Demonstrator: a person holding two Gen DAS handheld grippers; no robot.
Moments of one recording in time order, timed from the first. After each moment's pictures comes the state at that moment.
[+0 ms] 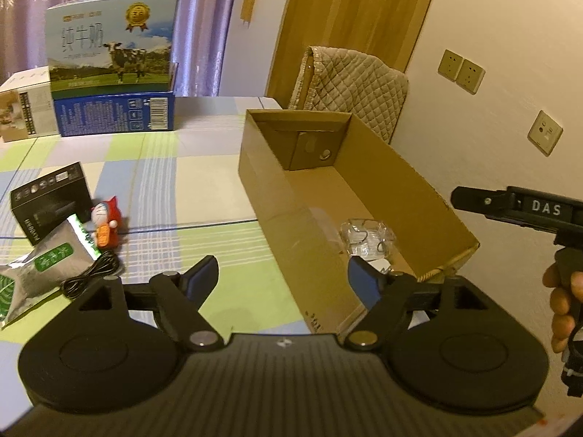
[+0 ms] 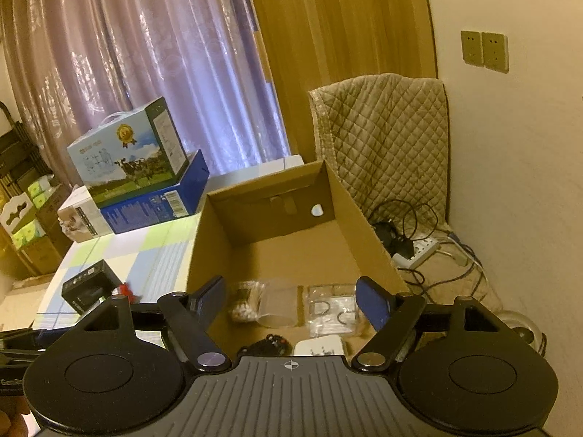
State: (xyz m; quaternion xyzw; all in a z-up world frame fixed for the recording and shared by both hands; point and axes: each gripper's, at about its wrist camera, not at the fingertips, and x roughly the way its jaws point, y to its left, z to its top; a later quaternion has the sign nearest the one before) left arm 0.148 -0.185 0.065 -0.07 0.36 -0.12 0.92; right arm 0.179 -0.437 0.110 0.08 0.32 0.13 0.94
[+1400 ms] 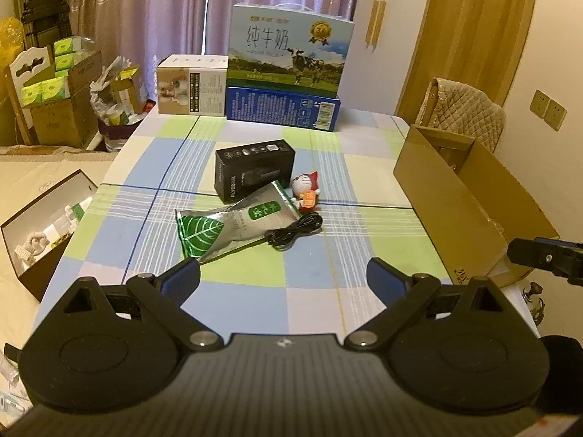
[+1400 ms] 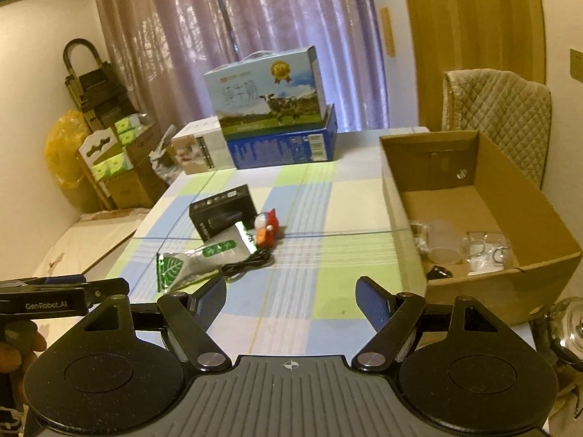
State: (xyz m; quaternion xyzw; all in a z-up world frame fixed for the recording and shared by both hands) left arm 0.034 0.000 0.075 -0.08 0.35 0.03 0.93; right arm 0.073 -0.269 0.101 0.03 0.34 0.26 0.90
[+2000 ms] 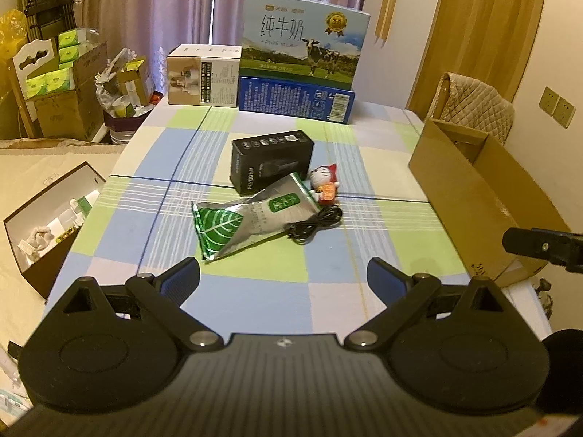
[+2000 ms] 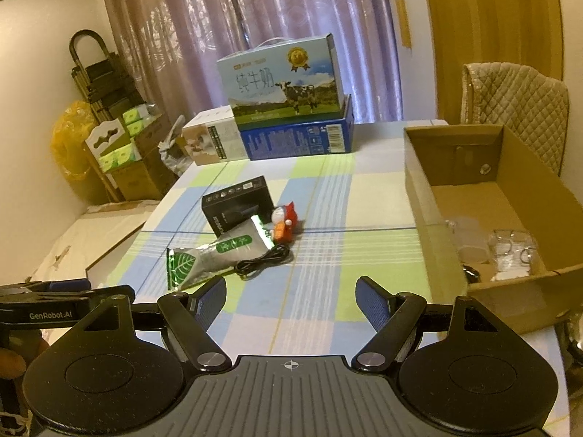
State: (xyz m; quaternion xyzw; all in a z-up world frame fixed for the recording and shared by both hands) left arm 0.040 0.024 0.060 -0.08 0.36 0.04 0.93; right arm 0.087 -0.237 0.088 0.03 0.35 0.27 0.89
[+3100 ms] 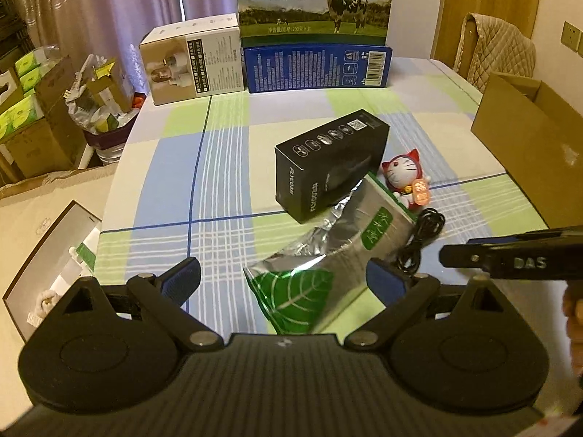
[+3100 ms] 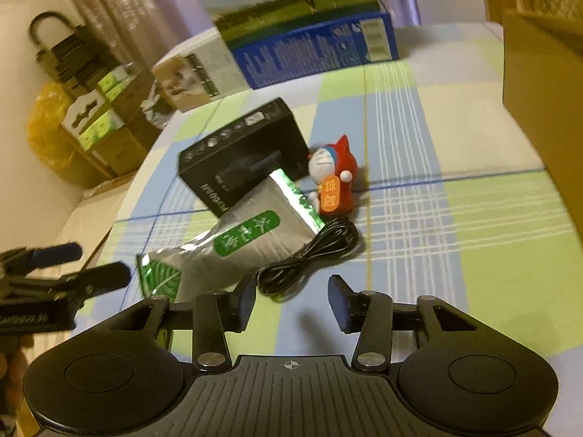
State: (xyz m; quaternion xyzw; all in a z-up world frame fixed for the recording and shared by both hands) left arm 0.182 0.111 -0.004 0.02 0.42 0.01 0.91; right arm 0.220 -0.106 -0.039 0.08 0.47 0.27 0.84
